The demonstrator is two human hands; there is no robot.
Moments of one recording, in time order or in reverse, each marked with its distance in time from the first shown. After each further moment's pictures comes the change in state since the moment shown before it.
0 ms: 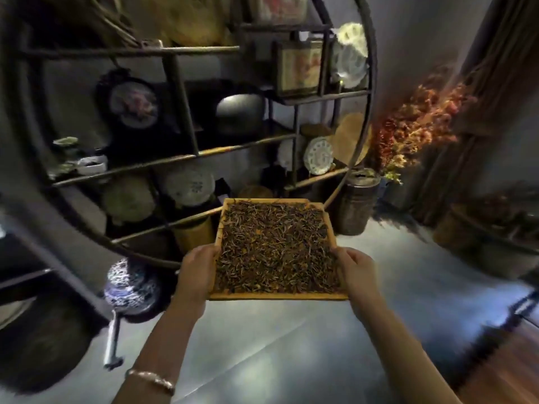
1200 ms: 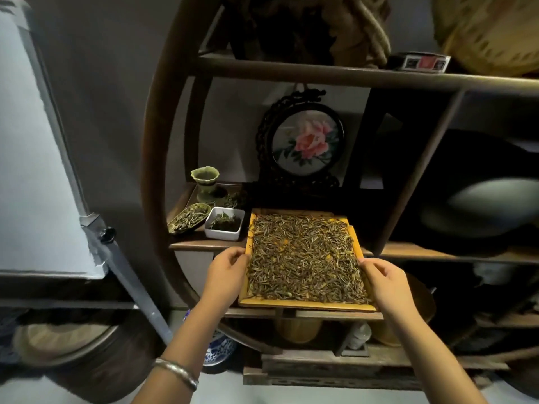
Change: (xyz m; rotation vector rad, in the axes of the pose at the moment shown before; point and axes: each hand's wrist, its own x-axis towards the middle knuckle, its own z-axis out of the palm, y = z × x) left_hand 0.498 0.077 -0.252 0.287 0.345 0.099; right_hand 0.374 -0.077 0.526 -0.157 -0.400 -0.194
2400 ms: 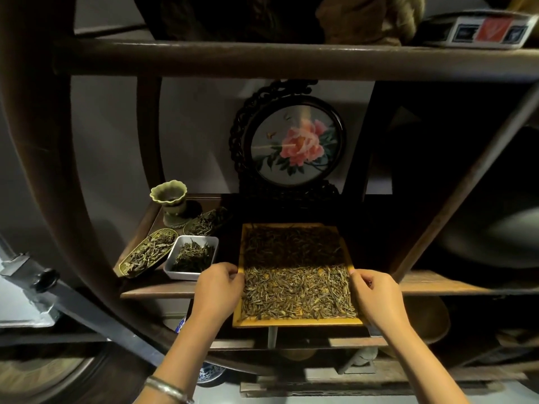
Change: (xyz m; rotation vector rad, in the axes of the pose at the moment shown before) left_hand 0.102 -0.003 0.049 0.531 0.065 0.061; right_hand 0.111 0.044 0.019 -0.436 -0.051 -0.136
